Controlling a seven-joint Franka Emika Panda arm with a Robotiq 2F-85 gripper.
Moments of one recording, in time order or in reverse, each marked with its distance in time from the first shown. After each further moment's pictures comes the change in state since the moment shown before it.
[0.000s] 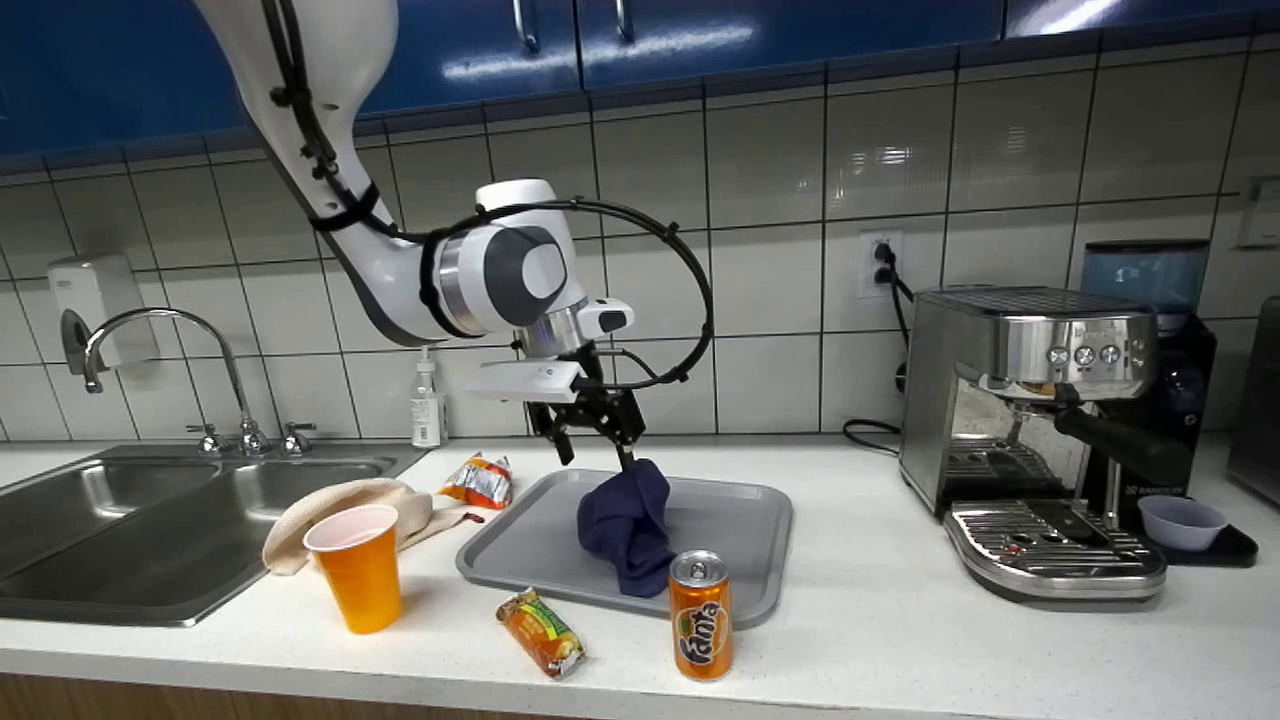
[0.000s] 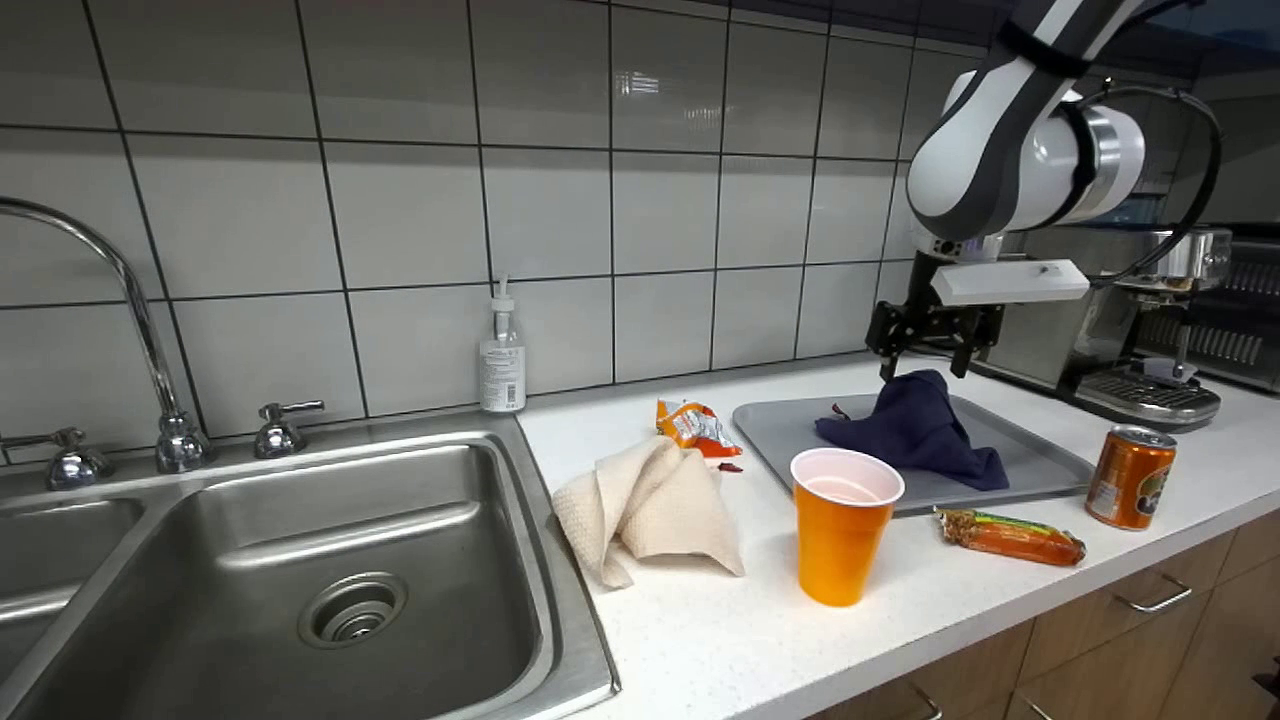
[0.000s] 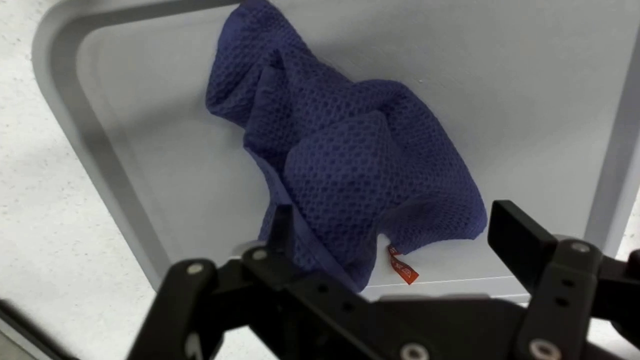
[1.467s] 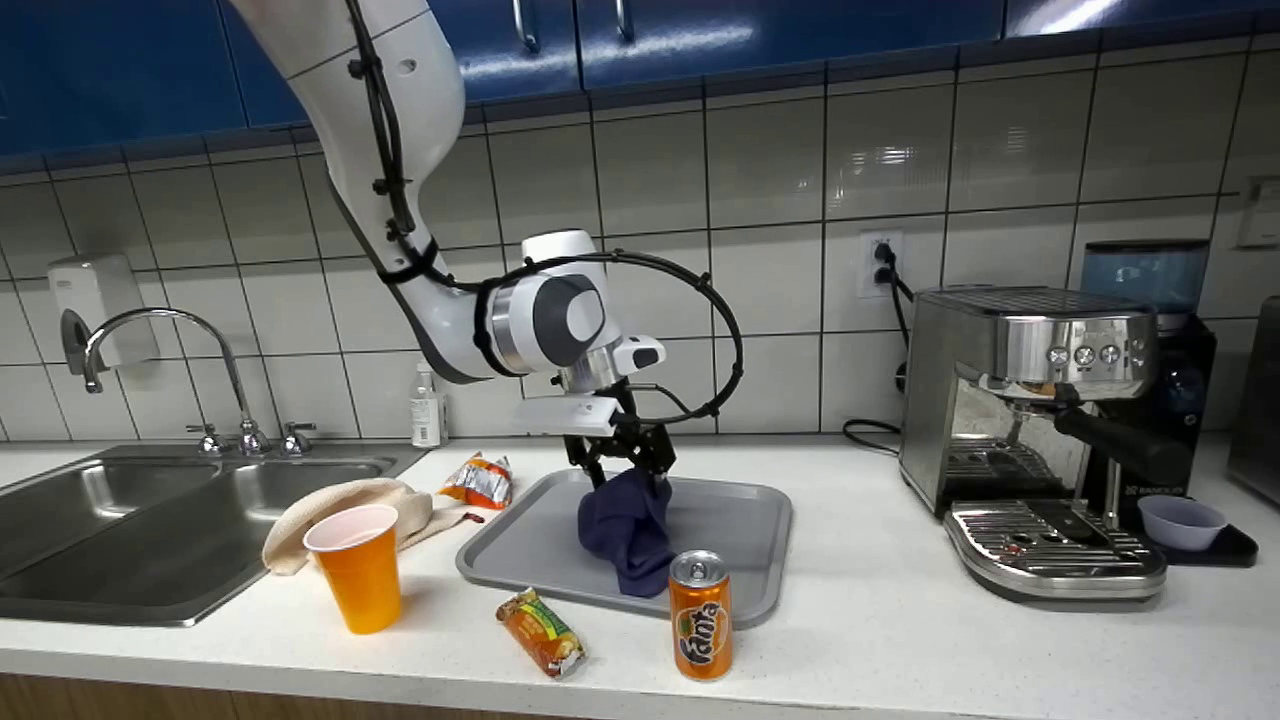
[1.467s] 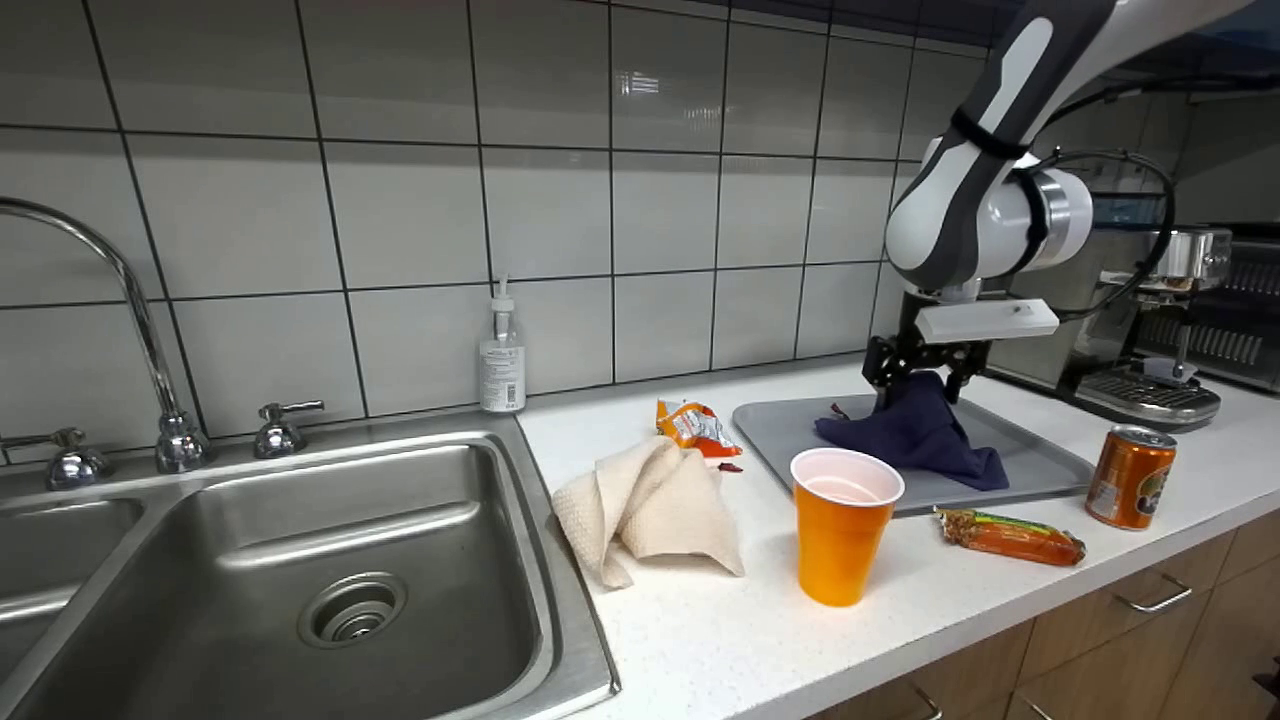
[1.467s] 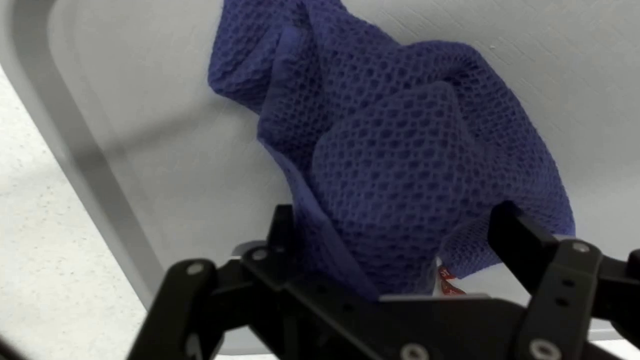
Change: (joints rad) arm -0.015 0.200 -0.017 0.165 0.010 0.000 -0.005
